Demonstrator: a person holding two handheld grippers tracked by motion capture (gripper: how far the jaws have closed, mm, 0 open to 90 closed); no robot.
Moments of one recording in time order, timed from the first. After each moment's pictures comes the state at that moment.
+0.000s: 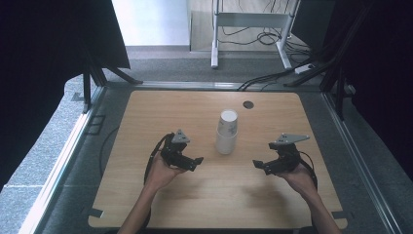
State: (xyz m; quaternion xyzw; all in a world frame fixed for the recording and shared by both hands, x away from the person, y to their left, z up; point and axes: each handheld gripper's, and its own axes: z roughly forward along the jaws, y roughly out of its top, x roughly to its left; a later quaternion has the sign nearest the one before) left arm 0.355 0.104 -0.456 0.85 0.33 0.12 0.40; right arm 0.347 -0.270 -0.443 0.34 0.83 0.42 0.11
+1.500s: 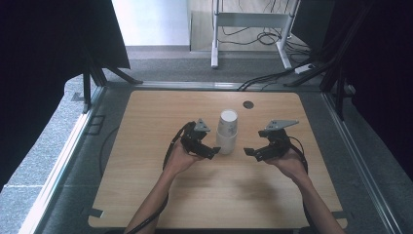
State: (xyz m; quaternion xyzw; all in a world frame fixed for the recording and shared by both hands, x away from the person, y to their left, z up) left arm 0.400 0.051 -0.453 0.86 0.30 0.12 0.39; right arm 0.381 -0.242 -0.422 0.31 0.84 0.43 0.11
